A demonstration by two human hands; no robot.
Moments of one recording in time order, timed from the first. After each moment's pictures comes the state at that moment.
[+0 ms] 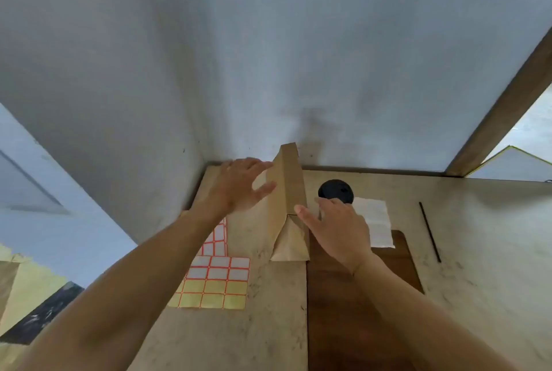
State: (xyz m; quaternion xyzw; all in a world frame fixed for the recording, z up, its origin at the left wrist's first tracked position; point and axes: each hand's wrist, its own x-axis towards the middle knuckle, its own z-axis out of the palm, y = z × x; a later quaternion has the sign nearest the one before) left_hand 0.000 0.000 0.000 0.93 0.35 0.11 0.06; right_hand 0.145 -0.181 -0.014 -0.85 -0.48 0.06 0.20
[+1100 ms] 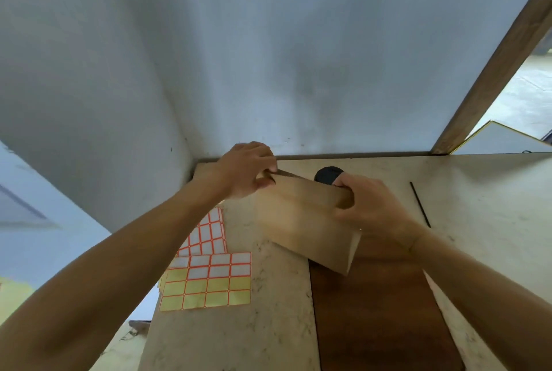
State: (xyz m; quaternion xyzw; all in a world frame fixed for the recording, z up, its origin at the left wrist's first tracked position) left_hand 0.007 0.008 0.033 0.99 0.11 0.09 0.03; right_hand 0.186 -0.213 0.028 -0.79 -0.55 0.14 0.23
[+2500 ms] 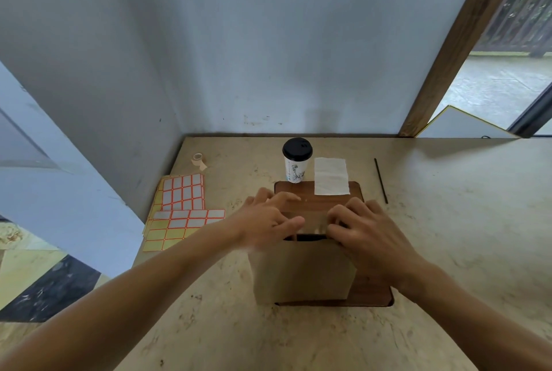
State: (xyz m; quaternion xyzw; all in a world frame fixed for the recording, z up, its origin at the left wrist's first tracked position) left_hand -0.006 -0.228 0.016 0.94 0.21 -0.10 0.24; right_hand 0.170 -0.396 0.006 -0.66 -0.74 -0.12 0.02
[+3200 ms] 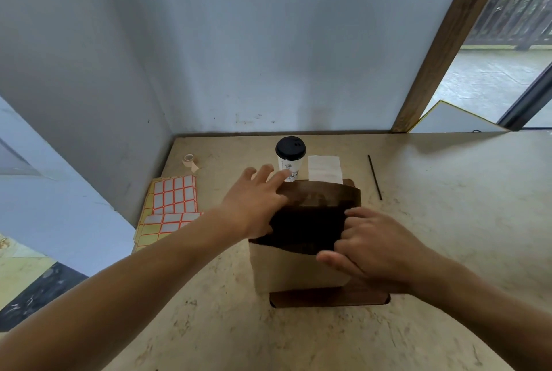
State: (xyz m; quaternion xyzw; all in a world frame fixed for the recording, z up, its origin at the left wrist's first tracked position) left_hand 0.012 -0.208 0.029 0.98 0.13 -0.07 -0.12; right_hand 0.155 -0.400 0.053 -0.67 -0.74 0.04 -0.07
